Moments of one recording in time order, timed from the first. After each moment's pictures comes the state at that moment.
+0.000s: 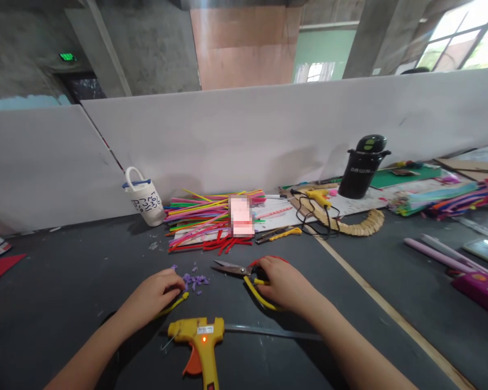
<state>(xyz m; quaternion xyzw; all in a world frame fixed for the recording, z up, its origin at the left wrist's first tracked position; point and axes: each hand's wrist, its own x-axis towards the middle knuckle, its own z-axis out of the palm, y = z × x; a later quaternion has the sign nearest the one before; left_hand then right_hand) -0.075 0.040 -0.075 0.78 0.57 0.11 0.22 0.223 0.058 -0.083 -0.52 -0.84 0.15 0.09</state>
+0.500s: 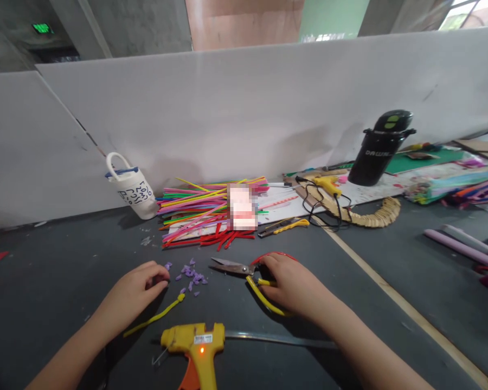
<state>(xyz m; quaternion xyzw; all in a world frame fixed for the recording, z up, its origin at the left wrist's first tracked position) -0.083 0.045 -0.074 0.74 0.63 0.11 0.19 0.227 0.061 -0.088 -0.53 -0.82 0.19 0.10</state>
